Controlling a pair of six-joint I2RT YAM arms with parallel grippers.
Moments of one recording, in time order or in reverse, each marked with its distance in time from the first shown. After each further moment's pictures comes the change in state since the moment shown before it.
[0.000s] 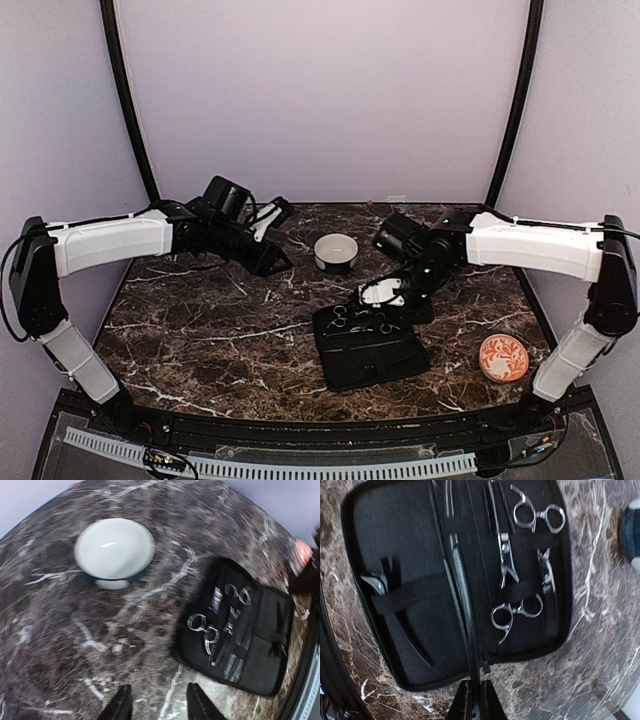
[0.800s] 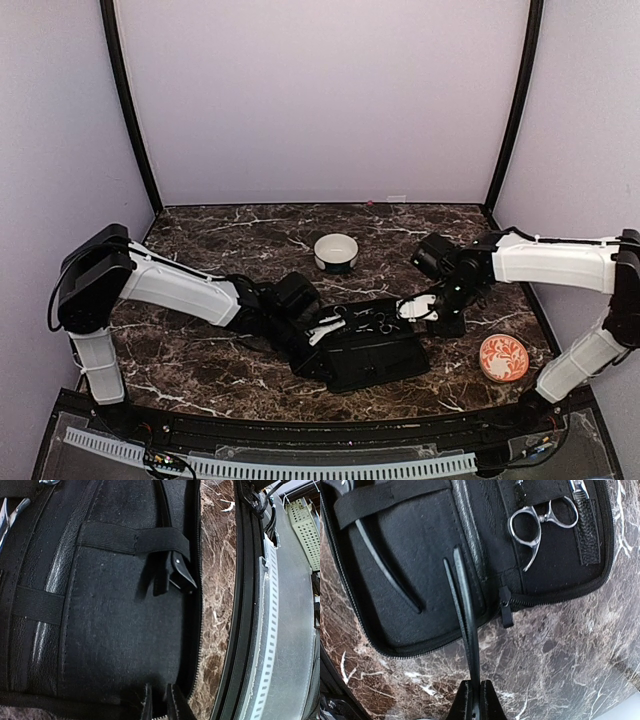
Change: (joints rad) left arm -0.402 0.268 -0.154 0.179 0.306 -0.116; right arm -0.164 -0.168 -0.328 0.075 0.037 -0.056
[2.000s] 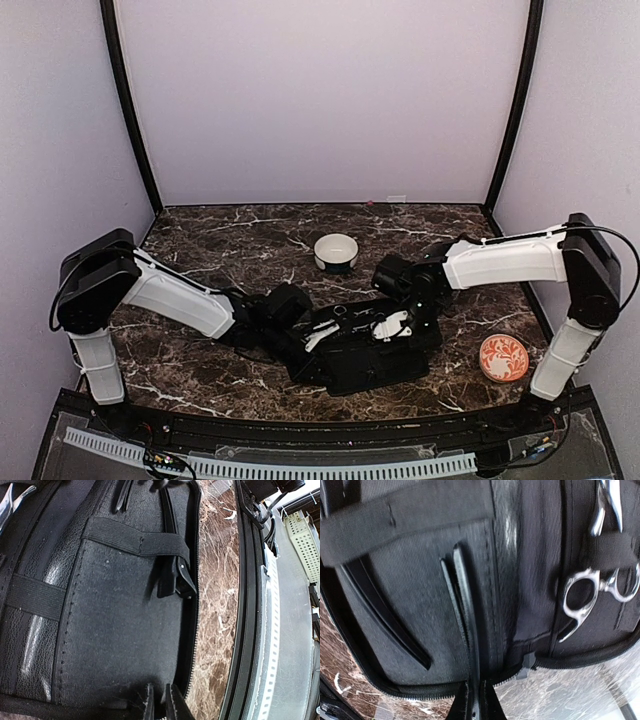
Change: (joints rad) left arm -0.009 0.011 -0.127 0.227 -0.012 -0.090; right arm 0.144 0.253 0.119 -0.023 0.108 0.010
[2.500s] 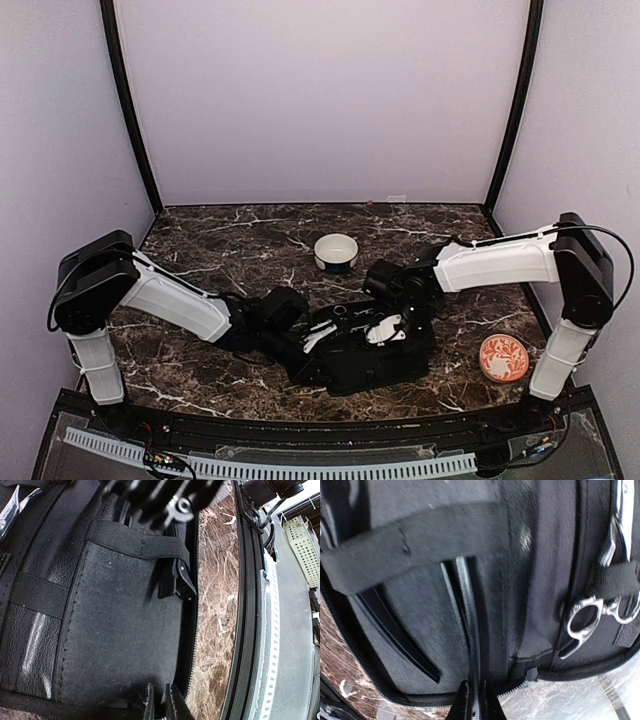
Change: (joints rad) left arm -0.003 -0.014 -0.048 0.081 -0.014 -0.031; right arm 0.045 0.045 0.041 -0.019 -0.002 0.022
